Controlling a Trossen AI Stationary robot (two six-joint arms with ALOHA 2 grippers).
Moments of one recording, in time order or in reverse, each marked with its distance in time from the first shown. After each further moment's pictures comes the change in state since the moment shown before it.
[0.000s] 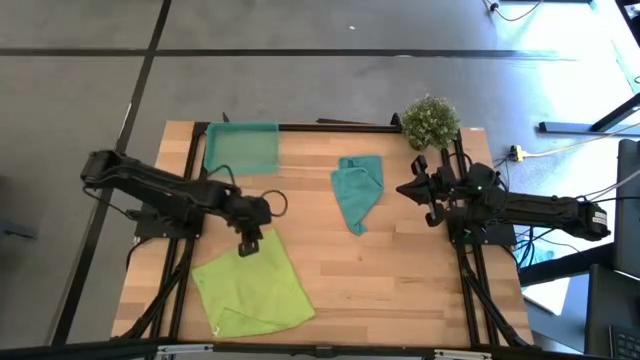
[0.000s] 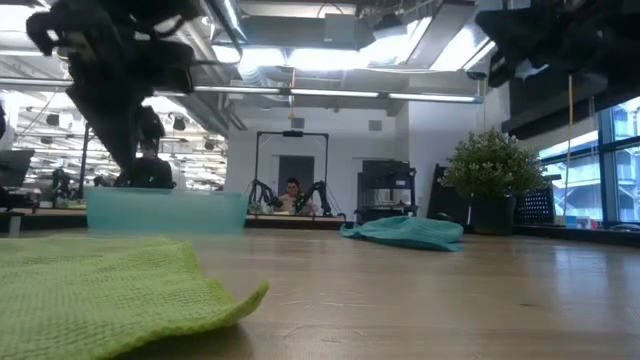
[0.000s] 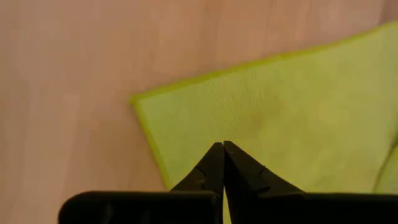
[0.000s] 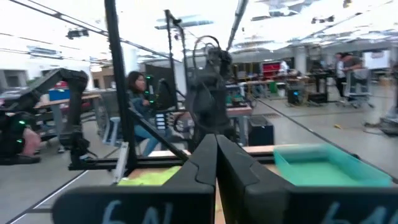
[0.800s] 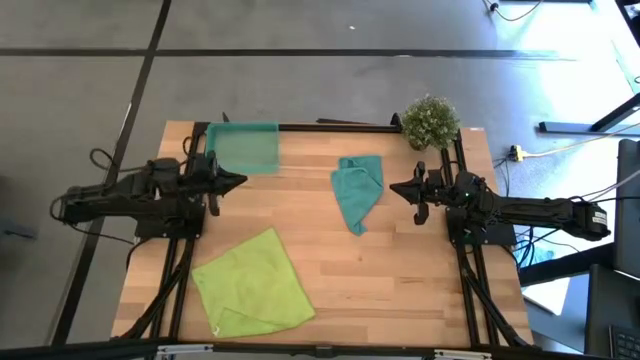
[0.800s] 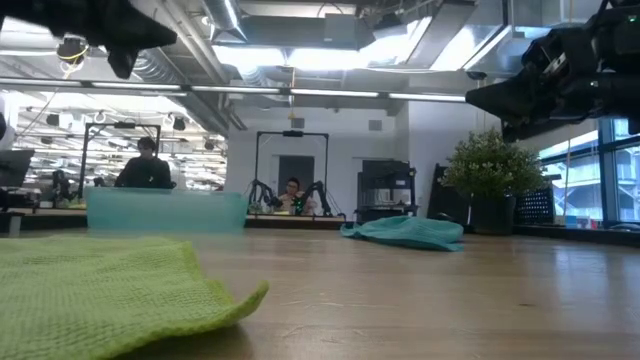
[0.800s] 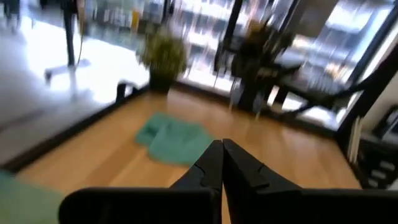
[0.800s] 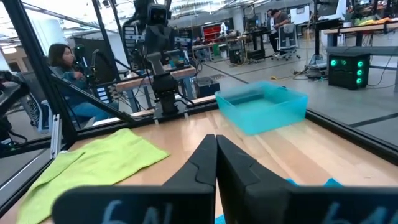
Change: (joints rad) left arm 0.263 -0.922 -0.226 0.284 -0.250 0.132; right arm 0.000 0.000 -0.160 -0.048 0.255 0.002
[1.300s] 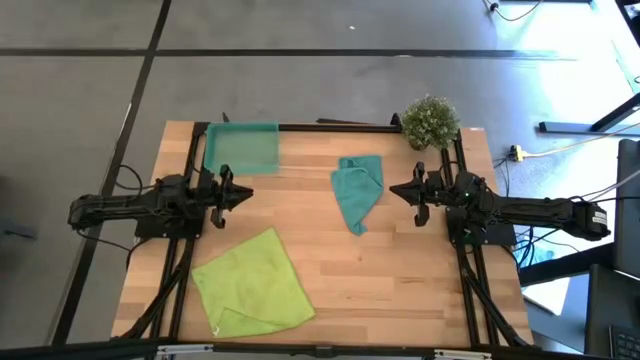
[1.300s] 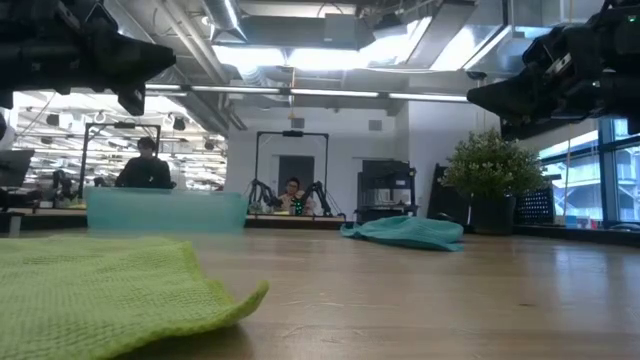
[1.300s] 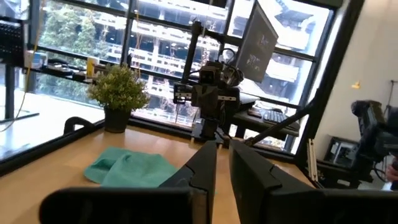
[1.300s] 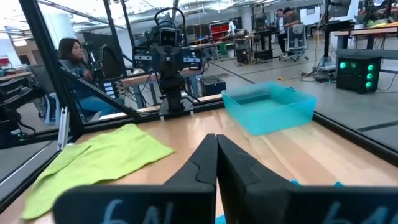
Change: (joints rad) left arm 0.000 -0.217 -0.471 0.586 0.140 0.019; right arm 0.000 0.000 0.000 -0.004 -0.032 -0.027
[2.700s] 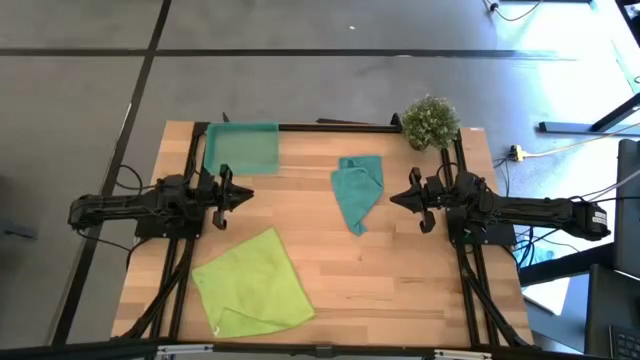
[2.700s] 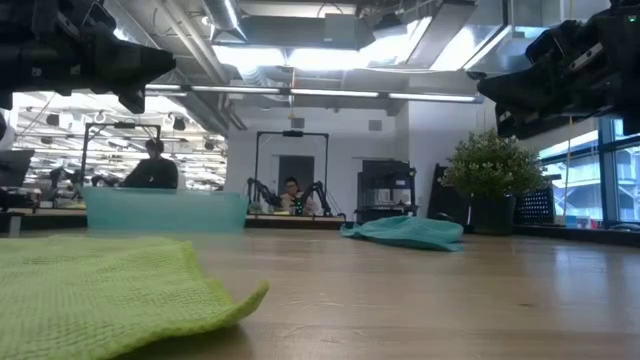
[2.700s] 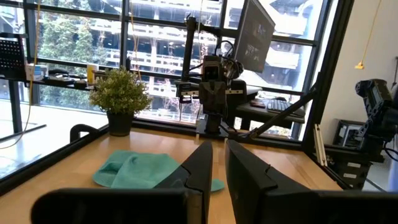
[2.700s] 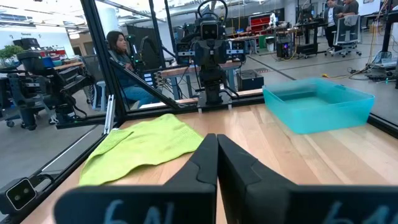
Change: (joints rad) left arm 0.000 0.000 0.000 -0.023 0.012 0.116; right arm 0.000 0.000 0.000 0.000 -0.178 0.000
